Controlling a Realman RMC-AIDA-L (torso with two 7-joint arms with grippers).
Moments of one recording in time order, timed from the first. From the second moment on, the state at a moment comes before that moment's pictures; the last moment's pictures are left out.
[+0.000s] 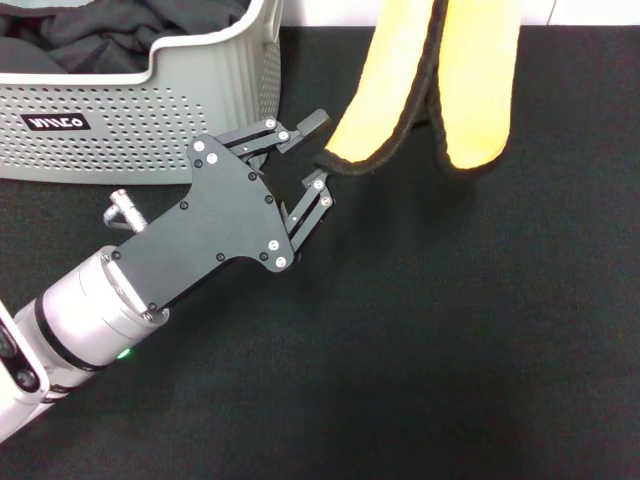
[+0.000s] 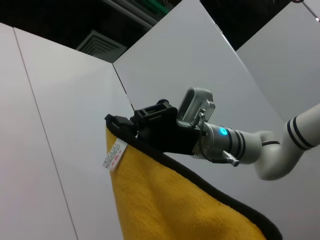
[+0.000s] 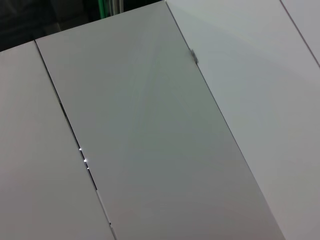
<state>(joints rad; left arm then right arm) -0.36 -2.10 1.72 0.26 0.48 1.77 -0.10 0.83 1.88 -0.80 -0.92 1.83 1.69 -1.00</state>
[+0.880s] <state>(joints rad) -0.37 -2.10 1.71 0.26 0.42 1.77 -0.25 0.84 1.88 -0.81 -0.85 1.82 1.67 -1.04</state>
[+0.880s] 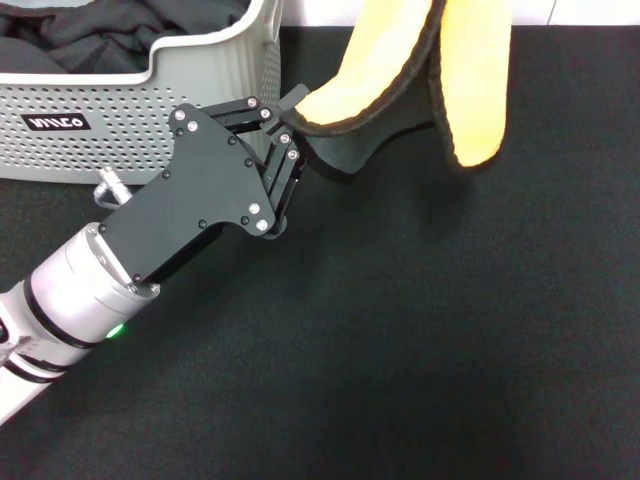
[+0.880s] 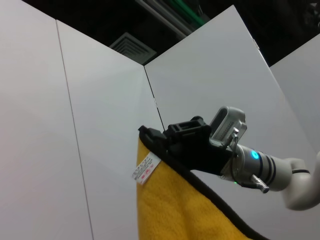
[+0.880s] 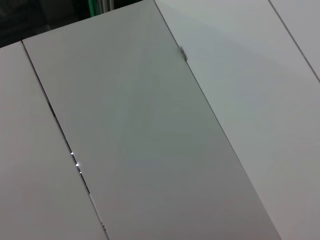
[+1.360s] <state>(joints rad) -0.40 -2.10 1.73 0.25 0.45 1.73 -0.25 0.85 1.88 -0.81 -0.83 1.82 1.64 -1.05</state>
